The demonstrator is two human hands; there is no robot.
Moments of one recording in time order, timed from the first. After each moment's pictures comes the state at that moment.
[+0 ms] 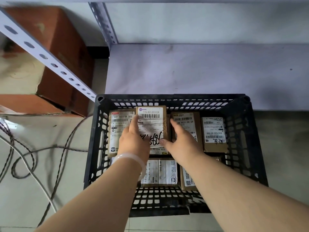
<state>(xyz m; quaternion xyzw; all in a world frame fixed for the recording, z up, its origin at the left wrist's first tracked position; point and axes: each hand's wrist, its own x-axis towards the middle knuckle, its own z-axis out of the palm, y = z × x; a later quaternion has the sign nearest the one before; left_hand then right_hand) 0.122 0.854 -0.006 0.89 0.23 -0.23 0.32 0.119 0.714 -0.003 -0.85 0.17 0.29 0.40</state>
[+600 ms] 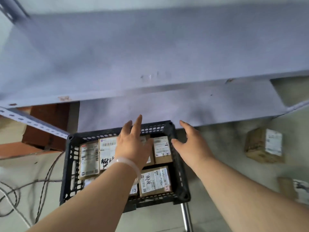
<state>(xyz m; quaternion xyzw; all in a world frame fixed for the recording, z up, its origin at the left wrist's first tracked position) 0.128 0.709 0.171 0.93 0.05 -0.19 0.31 0.101 0.536 0.168 -0.88 0.22 0.13 0.41</state>
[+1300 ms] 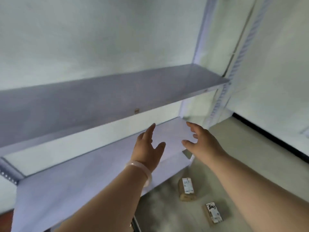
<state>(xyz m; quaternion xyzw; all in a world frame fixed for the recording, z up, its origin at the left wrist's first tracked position) 0.089 0.534 0.694 0.83 -0.26 -0.09 0.49 -0.006 0.369 0.725 -0.90 0.28 -0.12 0.32</state>
